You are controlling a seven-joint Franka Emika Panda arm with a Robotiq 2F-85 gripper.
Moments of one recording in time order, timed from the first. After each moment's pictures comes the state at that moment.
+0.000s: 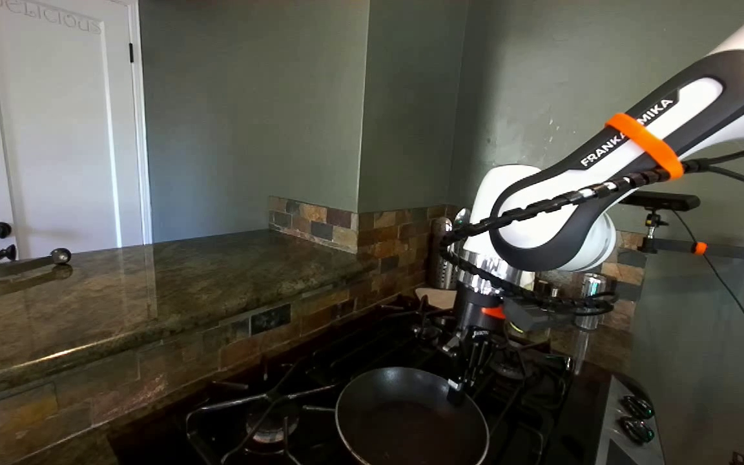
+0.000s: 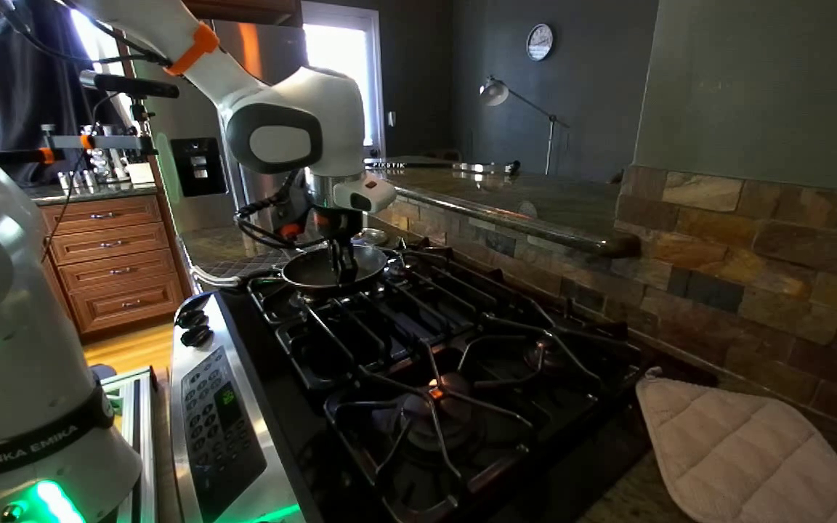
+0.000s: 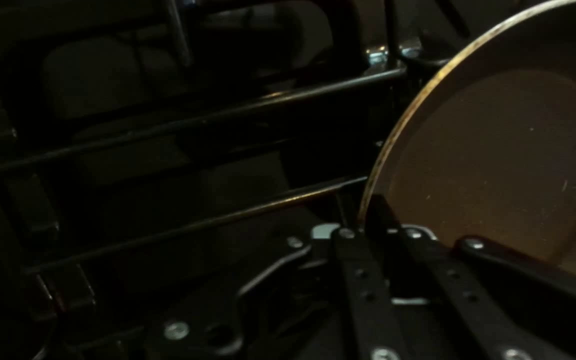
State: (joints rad) arm 0.09 -0.32 -0.04 -2.74 0.27 2.47 0.02
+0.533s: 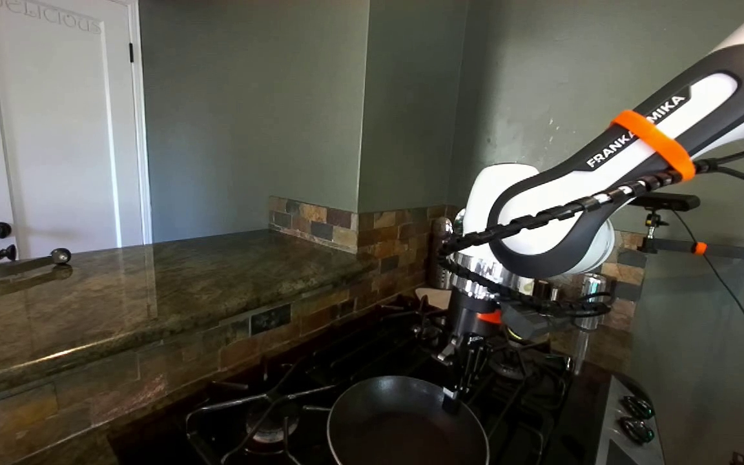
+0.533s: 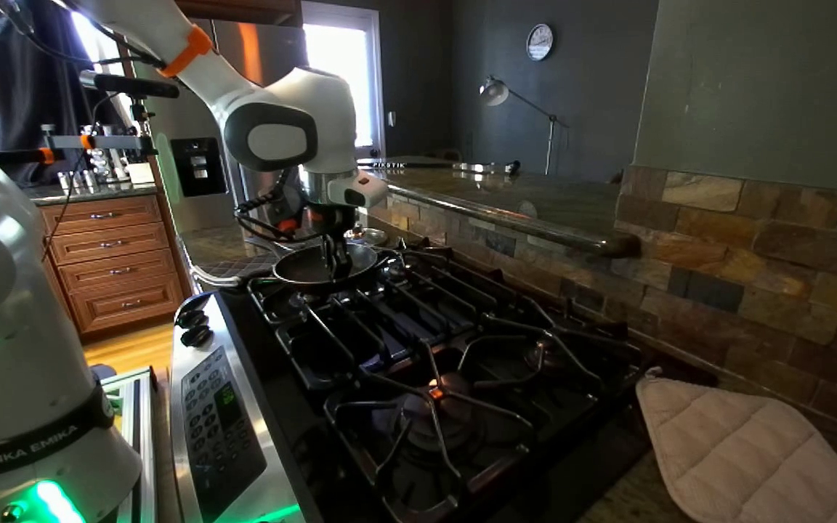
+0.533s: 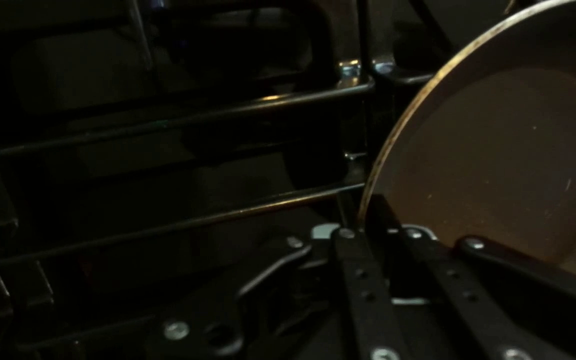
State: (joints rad) arm 0.10 -0.32 0.02 -2.74 0.27 2.47 0.02
